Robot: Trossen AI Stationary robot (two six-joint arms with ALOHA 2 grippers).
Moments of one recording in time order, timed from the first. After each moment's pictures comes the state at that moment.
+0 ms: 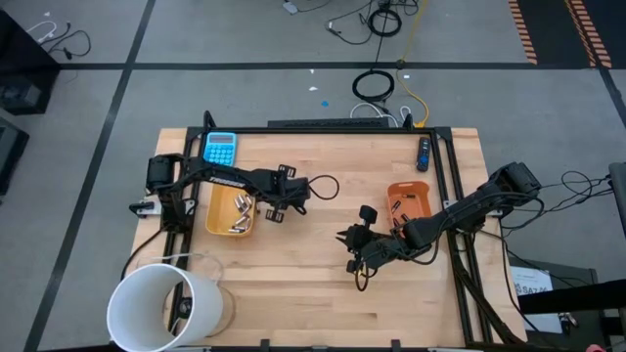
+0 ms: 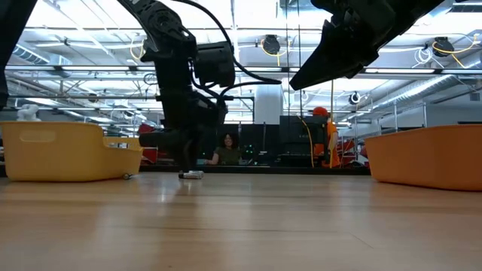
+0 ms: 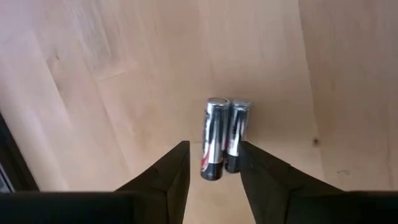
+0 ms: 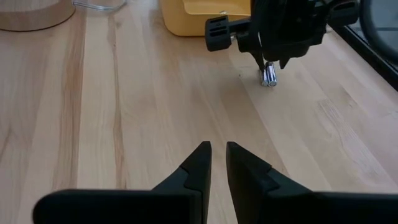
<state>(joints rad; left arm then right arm) 0.14 1.84 1.12 -0.63 -0.33 0.48 0.42 1.54 0.88 -0.08 0.62 0.38</state>
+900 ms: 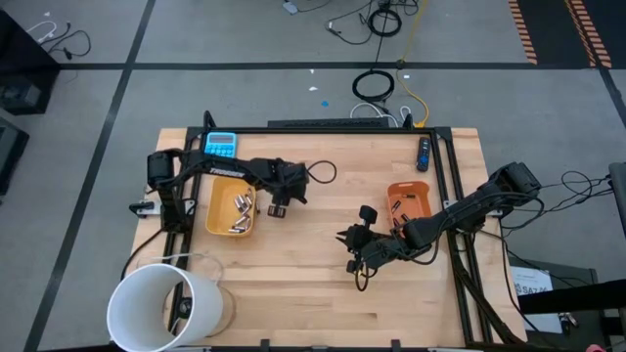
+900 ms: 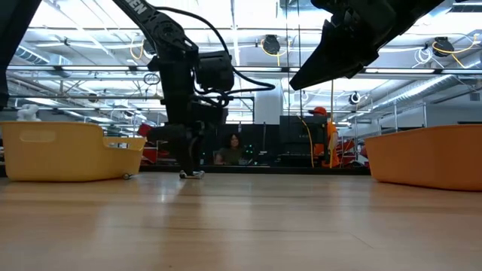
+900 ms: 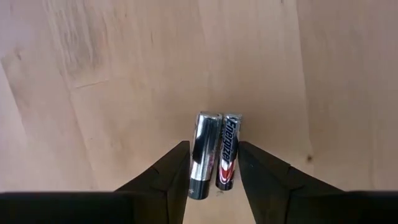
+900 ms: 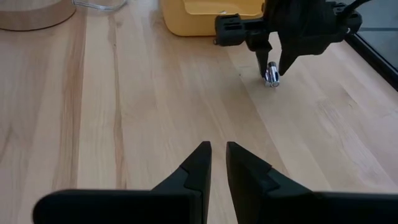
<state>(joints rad) 0.24 1.84 1.12 -0.59 -0.10 0.48 0.42 1.54 0.88 -0.08 0.62 0.37</state>
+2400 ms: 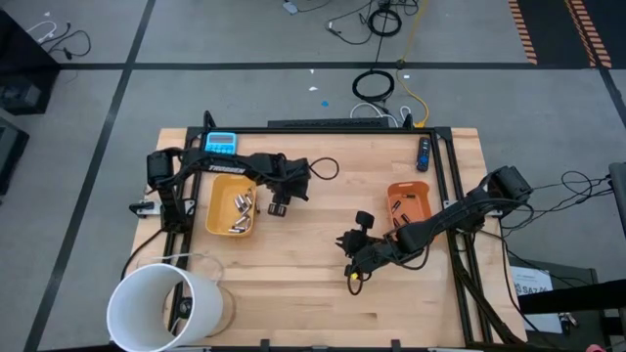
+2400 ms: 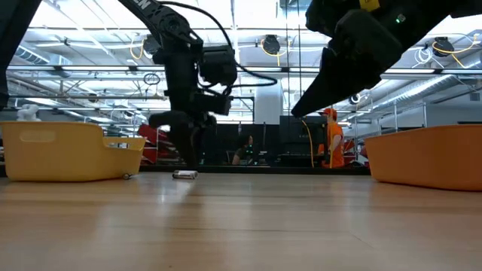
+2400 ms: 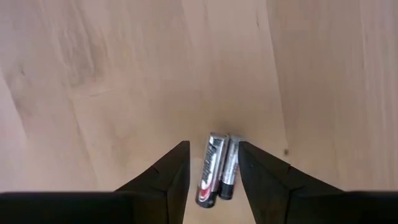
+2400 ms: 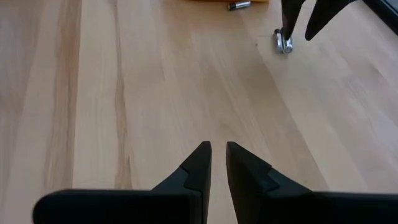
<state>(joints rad) 0.26 1.84 1.20 -0.70 -0.03 0.50 0.42 1.63 0.88 -0.08 0.57 0.40</state>
